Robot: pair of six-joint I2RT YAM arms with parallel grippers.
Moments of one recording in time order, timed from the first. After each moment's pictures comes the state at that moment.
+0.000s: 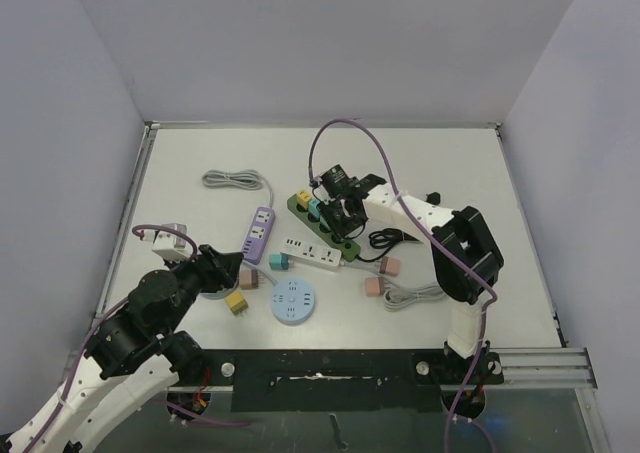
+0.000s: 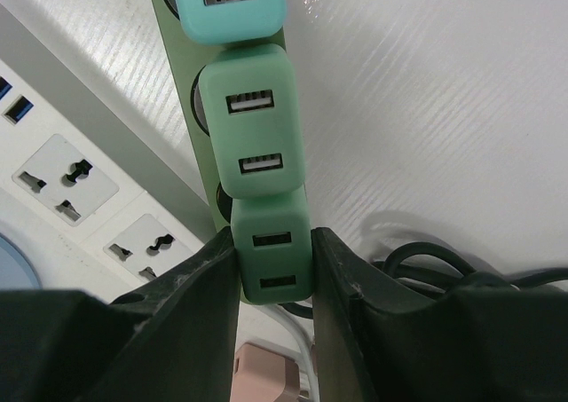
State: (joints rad) left arm -0.76 0.28 0.60 -0.58 -0.41 -0.62; right arm 0.69 1.94 1.43 -0.71 0.06 0.05
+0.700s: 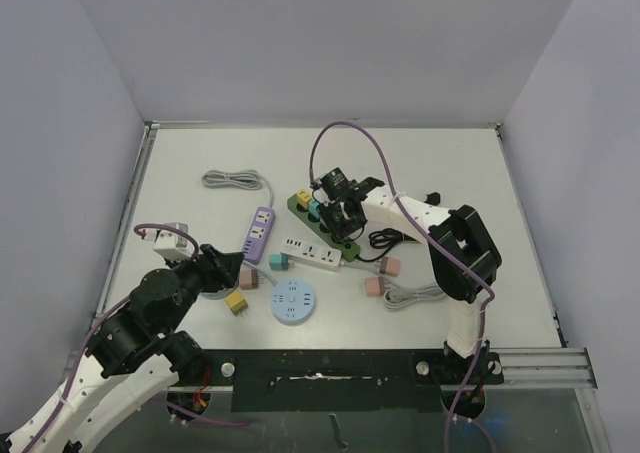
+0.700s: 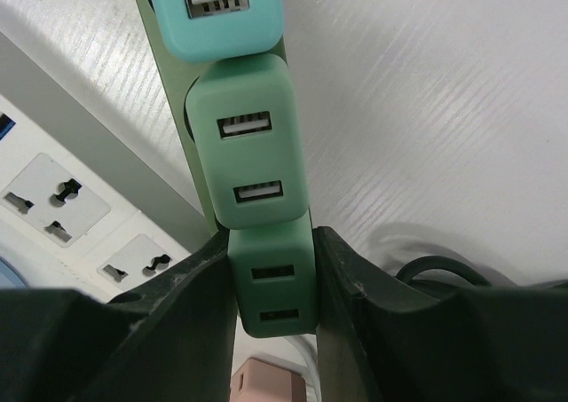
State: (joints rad) left arm -0.76 0.29 0.60 -0.58 -0.41 -0.62; right arm 0.69 1.95 1.43 -0.68 0.06 0.07
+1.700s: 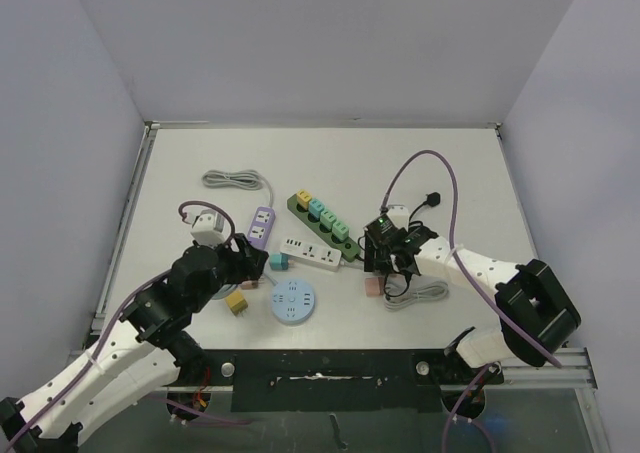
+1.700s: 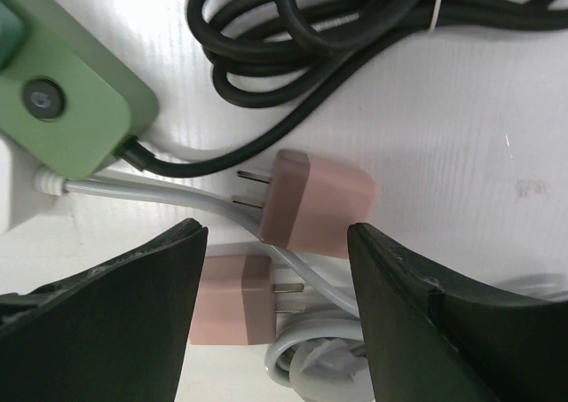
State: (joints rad) left arm -0.76 0.57 0.59 -0.46 -0.33 -0.67; right arm 0.67 1.41 0.79 -0.53 0.33 0.62
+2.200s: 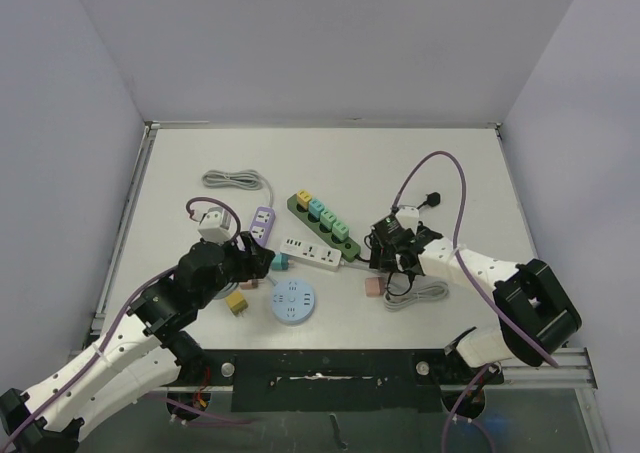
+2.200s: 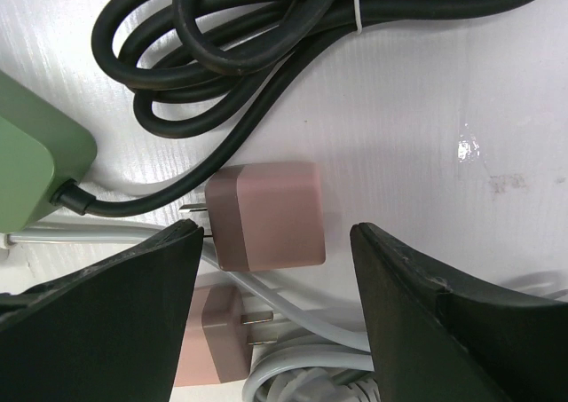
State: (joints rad) left arm -0.76 0.63 0.58 -0.40 -0.28 -0.69; right arm 0.62 1.41 0.74 -0.48 0.36 0.67
